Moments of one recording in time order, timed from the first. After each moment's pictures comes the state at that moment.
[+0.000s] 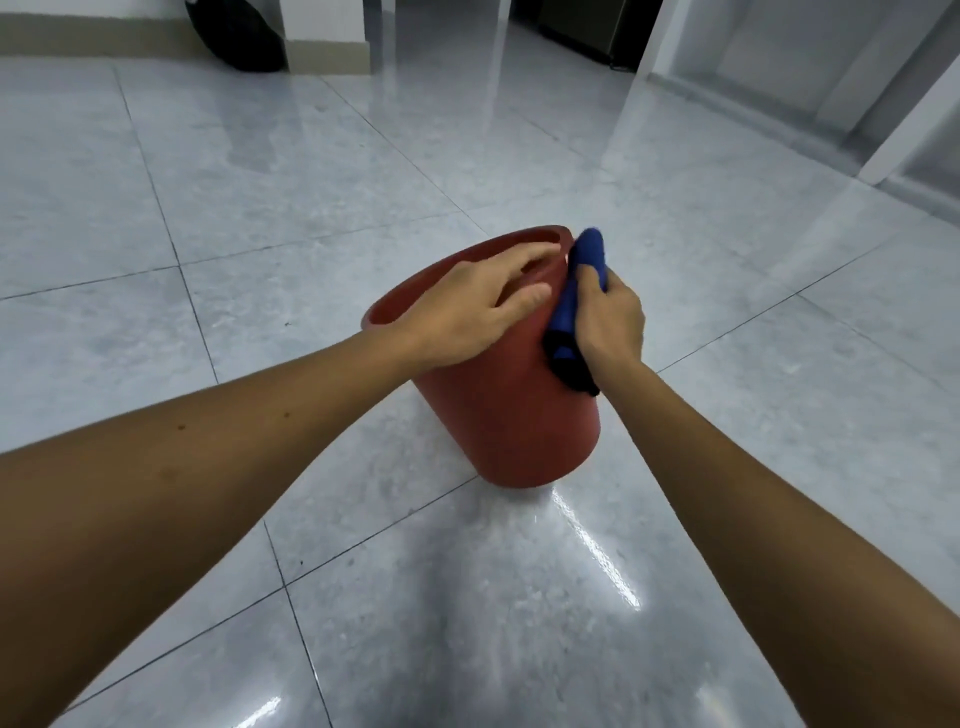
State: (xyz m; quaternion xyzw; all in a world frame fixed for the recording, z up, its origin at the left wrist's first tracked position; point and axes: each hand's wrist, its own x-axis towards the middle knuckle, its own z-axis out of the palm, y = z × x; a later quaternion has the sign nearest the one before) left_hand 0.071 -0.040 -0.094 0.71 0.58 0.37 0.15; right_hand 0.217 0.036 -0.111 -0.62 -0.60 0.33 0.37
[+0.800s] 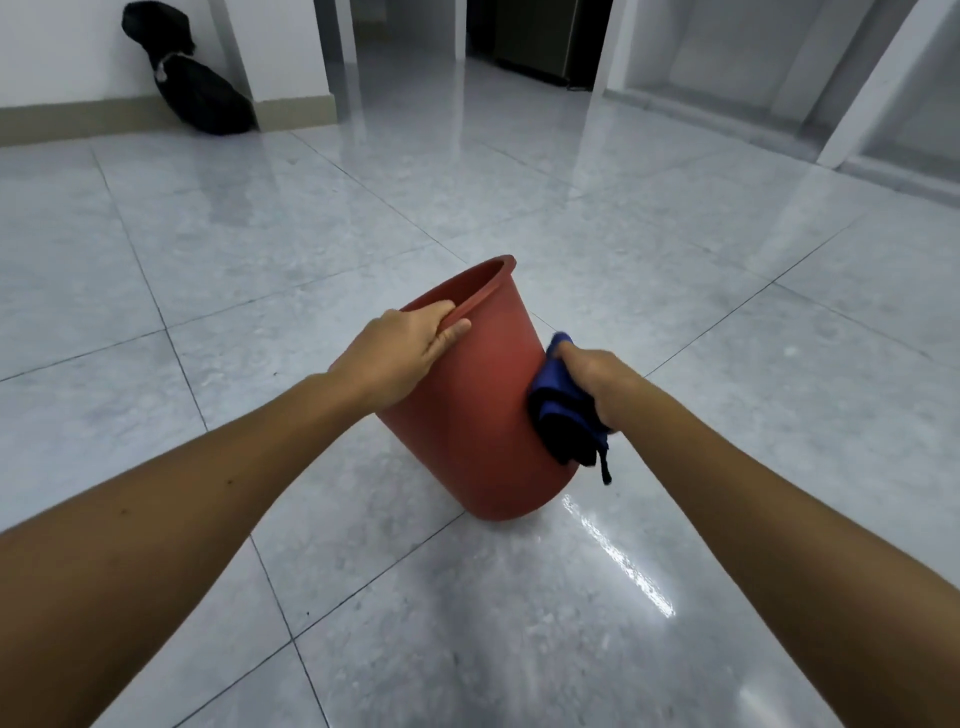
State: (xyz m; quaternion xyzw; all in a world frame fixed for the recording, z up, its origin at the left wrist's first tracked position) left_hand 0.042 -0.047 -0.099 0.72 0.64 0.26 0.06; right_hand 0.247 0.038 -0.125 -0.69 -0.50 0.49 0.19
